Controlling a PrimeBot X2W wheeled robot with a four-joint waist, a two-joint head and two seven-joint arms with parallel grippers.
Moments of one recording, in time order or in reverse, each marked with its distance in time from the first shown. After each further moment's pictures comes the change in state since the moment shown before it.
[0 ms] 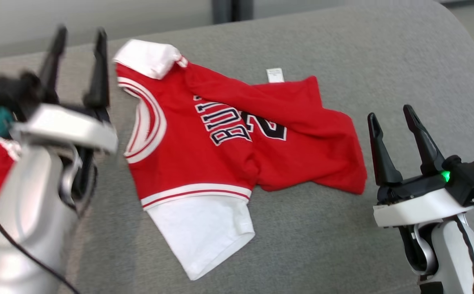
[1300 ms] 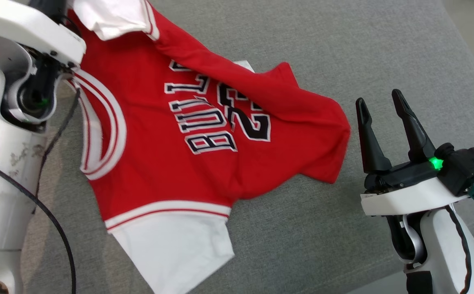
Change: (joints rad) left arm -0.204 0.009 0.021 -0.002 -0.383 0.070 0.375; right arm -0.039 0.033 0.021 -0.018 0.015 0.000 0.000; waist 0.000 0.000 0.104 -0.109
